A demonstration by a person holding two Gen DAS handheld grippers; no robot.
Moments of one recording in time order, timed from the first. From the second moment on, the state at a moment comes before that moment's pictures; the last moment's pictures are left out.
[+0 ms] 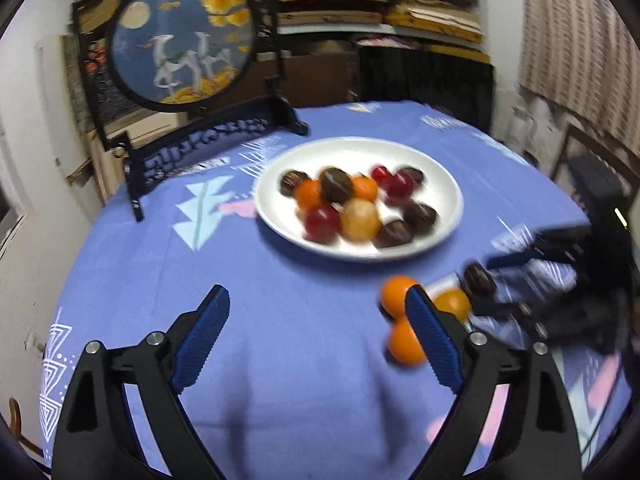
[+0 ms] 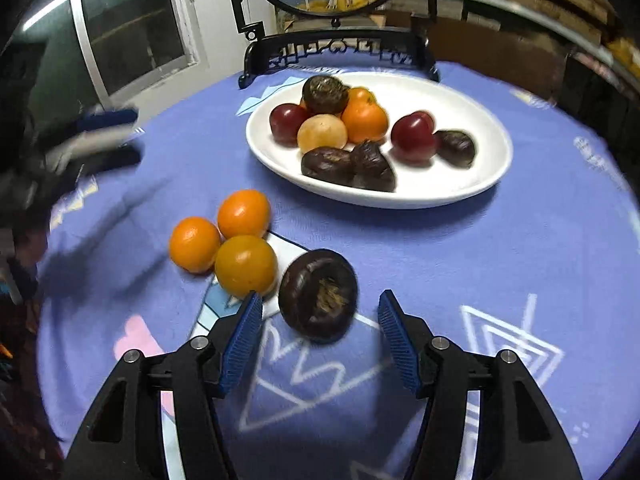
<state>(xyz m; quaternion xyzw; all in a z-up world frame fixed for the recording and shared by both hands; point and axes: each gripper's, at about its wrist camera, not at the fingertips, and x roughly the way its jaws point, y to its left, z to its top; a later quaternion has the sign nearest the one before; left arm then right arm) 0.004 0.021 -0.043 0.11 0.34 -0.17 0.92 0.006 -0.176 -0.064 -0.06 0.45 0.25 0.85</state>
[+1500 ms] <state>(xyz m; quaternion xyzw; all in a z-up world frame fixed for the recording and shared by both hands) 0.033 -0.046 -0.034 0.15 0.33 -0.16 0.92 -0.010 -0.206 0.006 0.01 0.36 0.27 0.89</state>
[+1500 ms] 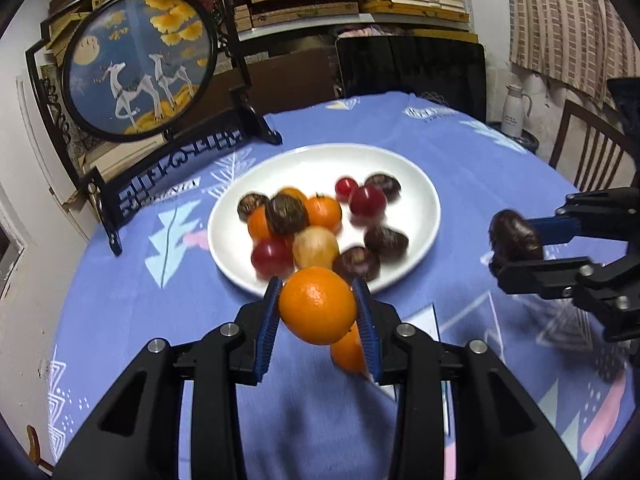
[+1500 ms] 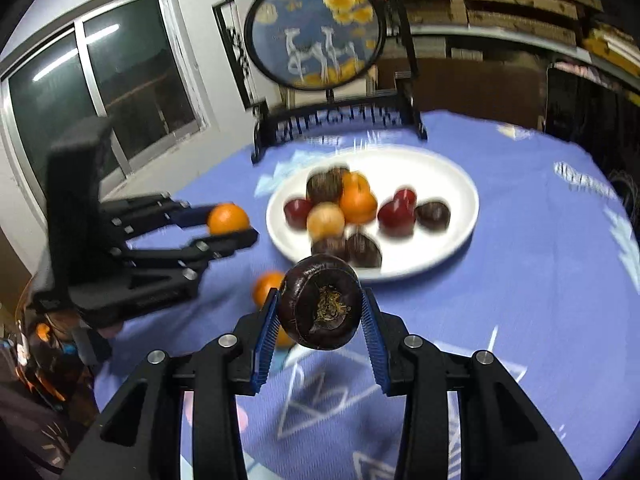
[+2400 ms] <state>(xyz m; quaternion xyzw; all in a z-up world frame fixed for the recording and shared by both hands) 0.146 -0.050 0.016 0.06 0.31 -0.13 0.94 0.094 -0.206 0.055 0.06 0.28 0.26 0.92</state>
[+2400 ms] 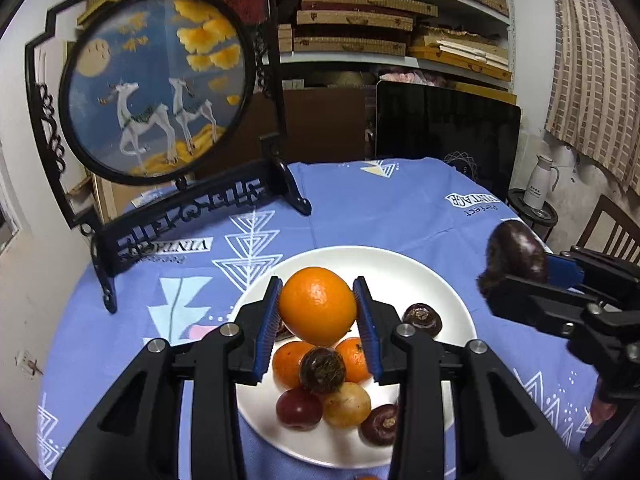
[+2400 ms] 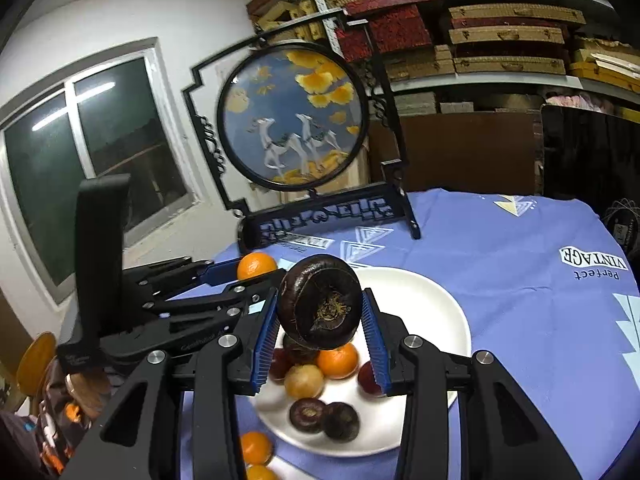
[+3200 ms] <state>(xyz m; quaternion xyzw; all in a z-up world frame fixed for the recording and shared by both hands) 0.173 -0.067 -0.029 0.10 0.32 -0.11 0.94 0.146 -0.198 0.015 0.08 0.32 0.23 0.91</state>
